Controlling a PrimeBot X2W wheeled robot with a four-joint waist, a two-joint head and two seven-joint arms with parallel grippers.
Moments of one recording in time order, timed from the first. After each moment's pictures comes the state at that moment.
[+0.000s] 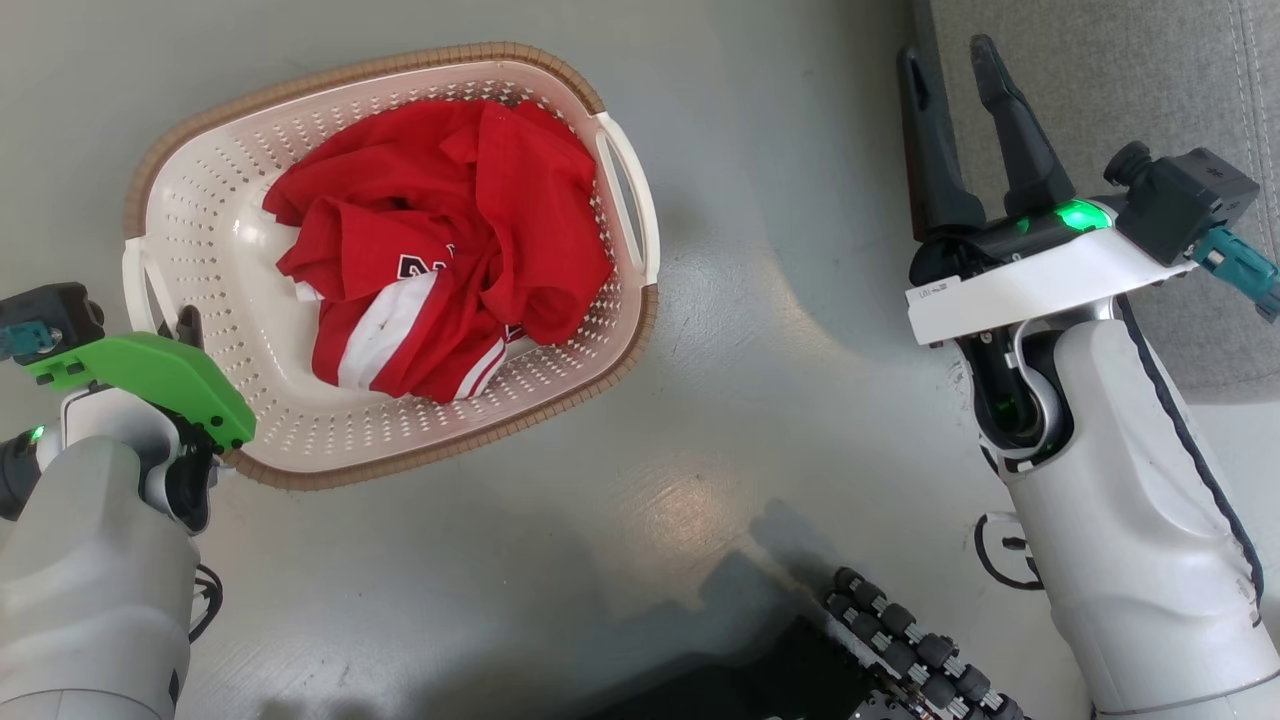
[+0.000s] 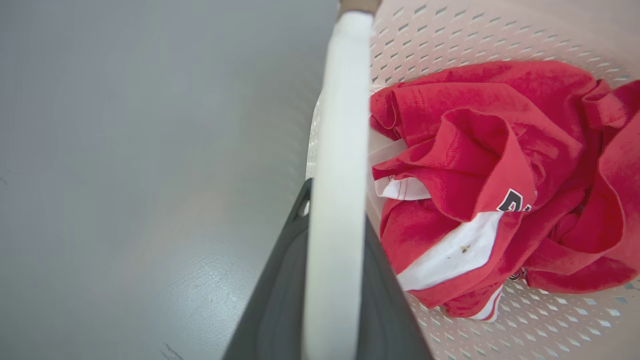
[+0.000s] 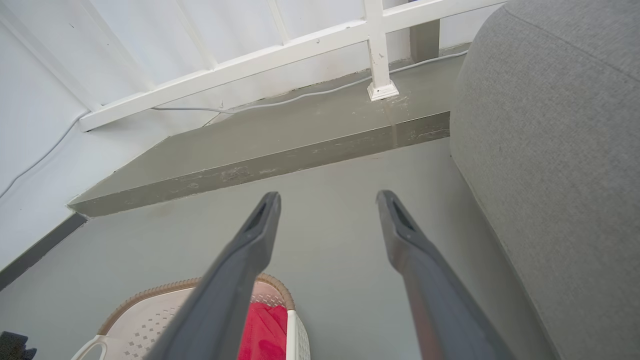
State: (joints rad) left arm -0.76 0.17 -0.14 1.09 -0.54 -0.12 -0.08; right arm -0.50 -0.05 0.23 0.21 0.44 0.12 -0.25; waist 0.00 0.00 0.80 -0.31
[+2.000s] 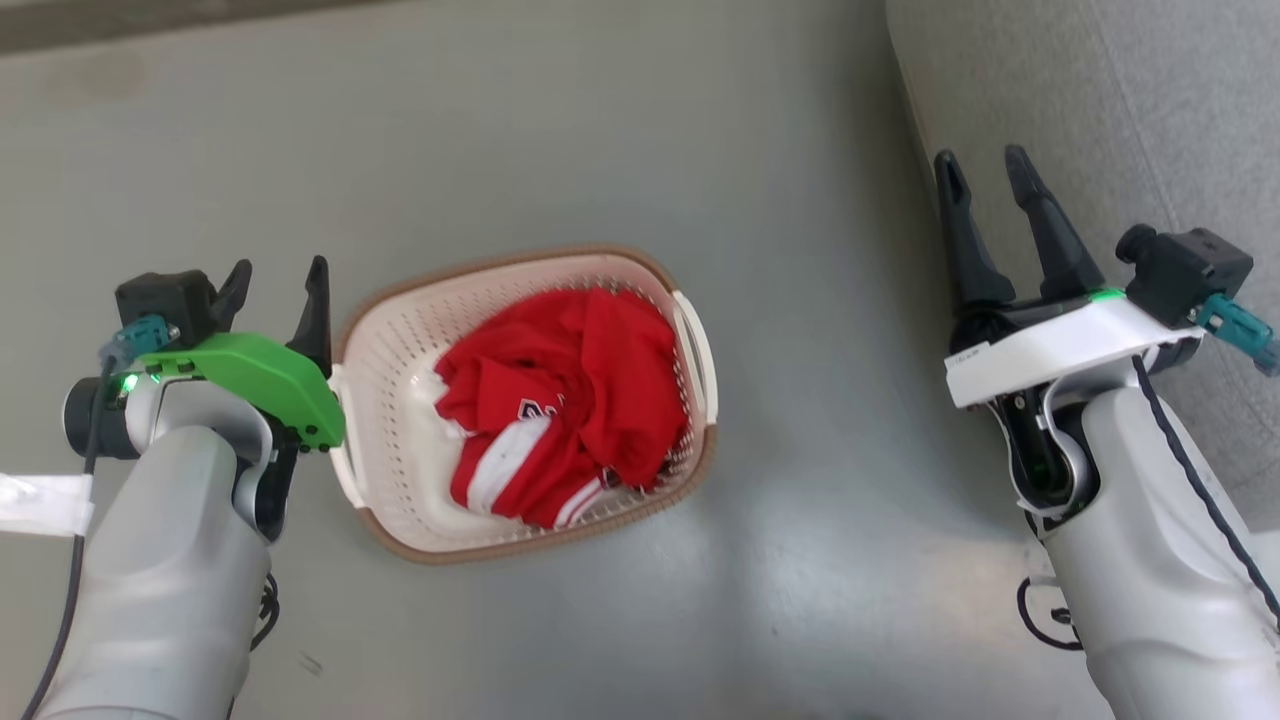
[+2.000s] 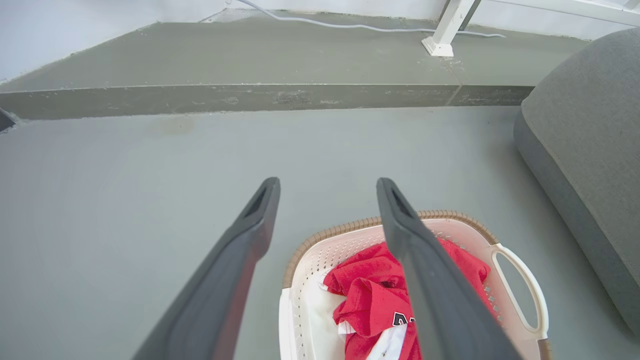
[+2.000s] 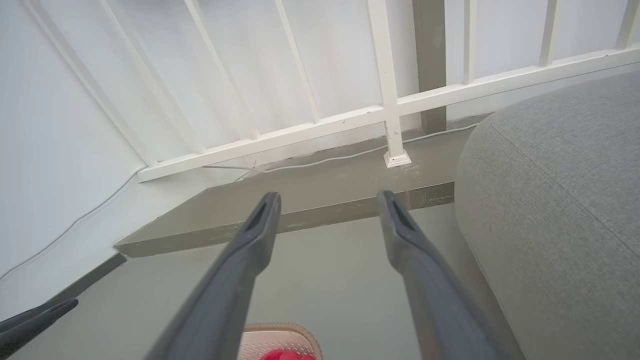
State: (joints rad) left arm -0.71 0.14 -0.33 0.93 -0.50 -0.12 -0.25; right arm -0.41 -0.09 0.19 0.30 0.42 0.12 -0.25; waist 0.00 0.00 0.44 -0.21
